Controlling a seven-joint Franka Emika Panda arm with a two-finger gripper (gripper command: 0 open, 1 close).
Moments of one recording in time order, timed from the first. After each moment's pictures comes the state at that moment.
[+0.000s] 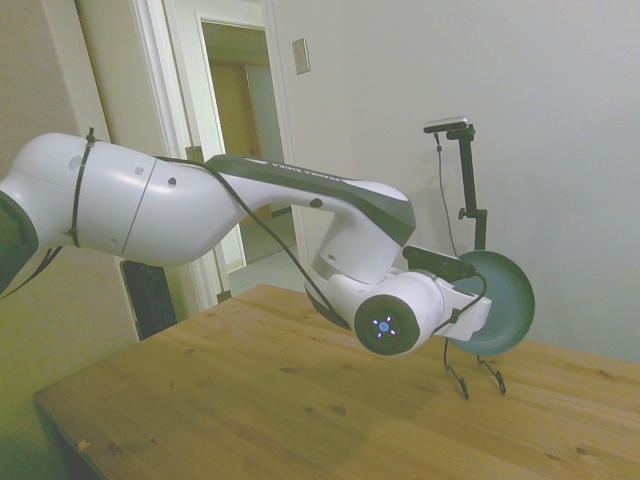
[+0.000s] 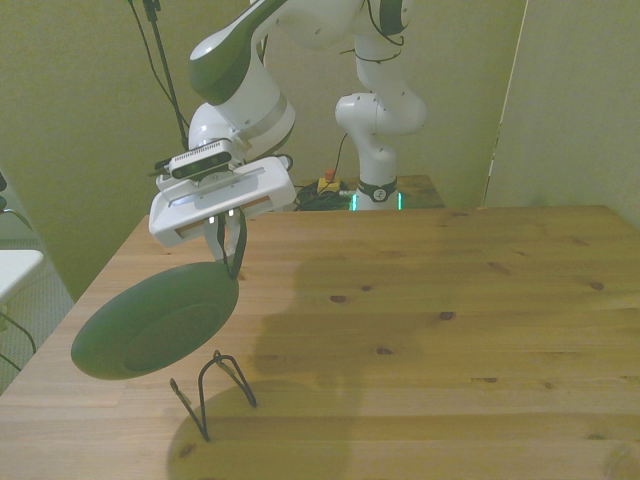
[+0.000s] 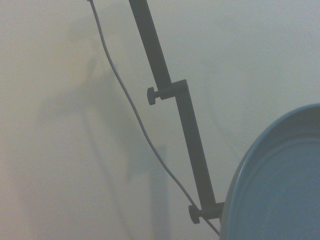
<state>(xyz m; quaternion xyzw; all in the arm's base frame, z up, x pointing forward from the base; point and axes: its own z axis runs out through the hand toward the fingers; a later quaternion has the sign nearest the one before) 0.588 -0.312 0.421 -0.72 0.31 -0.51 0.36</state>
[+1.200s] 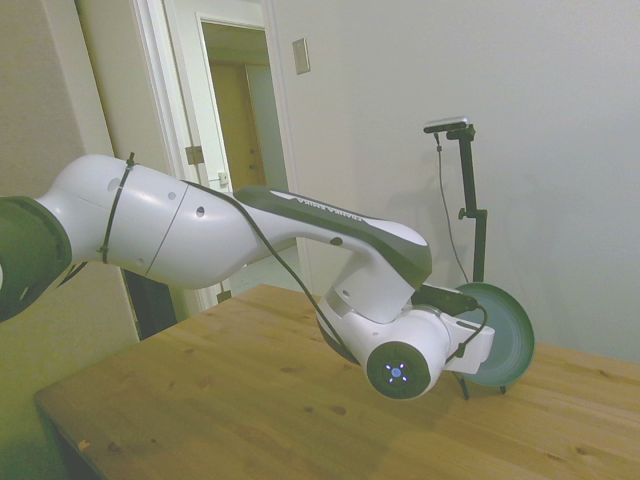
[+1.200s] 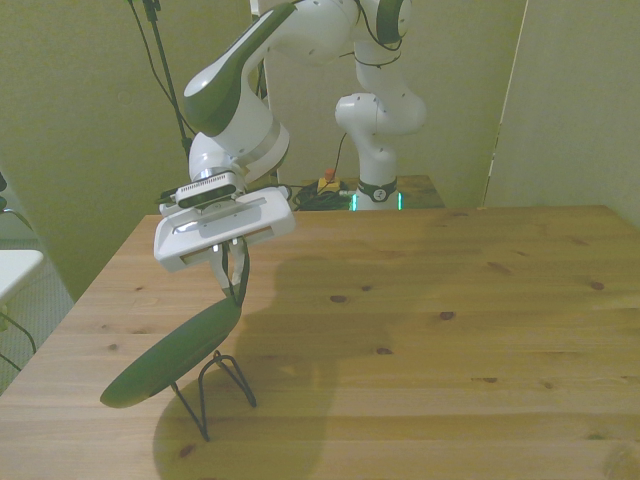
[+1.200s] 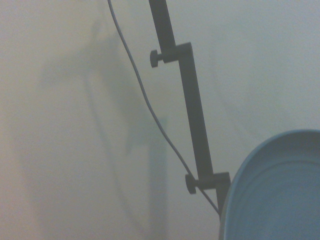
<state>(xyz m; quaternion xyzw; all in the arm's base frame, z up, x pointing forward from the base) 0.586 -0.320 0.388 -0.73 0.28 -0.51 0.36</state>
